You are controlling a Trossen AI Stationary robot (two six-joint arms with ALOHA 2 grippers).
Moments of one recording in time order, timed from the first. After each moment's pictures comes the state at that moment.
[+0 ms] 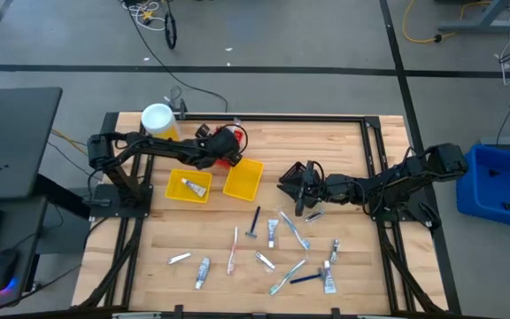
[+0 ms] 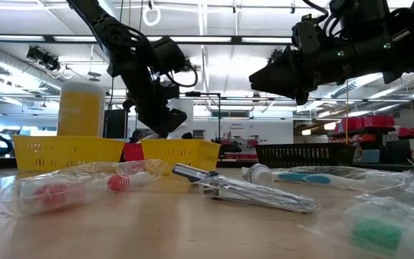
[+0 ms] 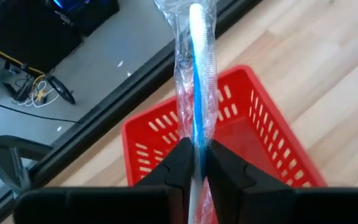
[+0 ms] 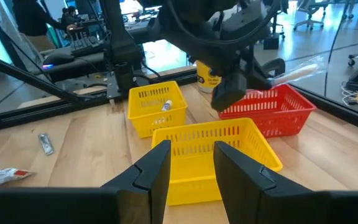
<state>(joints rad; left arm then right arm) 0.33 1.69 0.90 -0.12 -0.72 -0.24 0.10 1.45 0.39 0.92 0.35 0.19</state>
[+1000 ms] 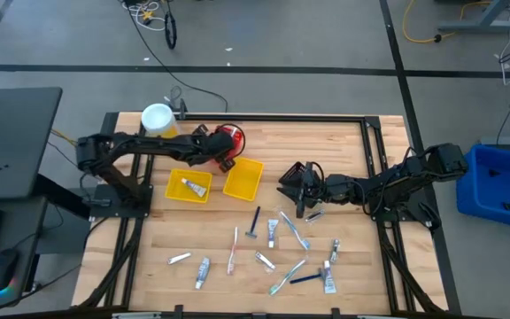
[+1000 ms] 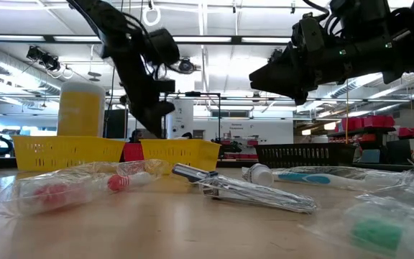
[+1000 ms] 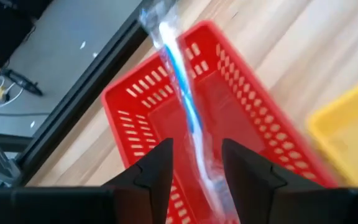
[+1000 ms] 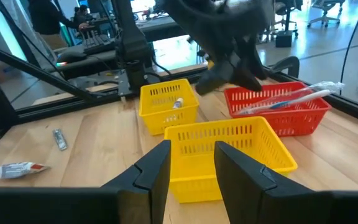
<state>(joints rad) 0.32 1.57 0.93 -0.37 -0.53 -0.18 0.10 1.45 0.39 0.92 0.30 0.20</state>
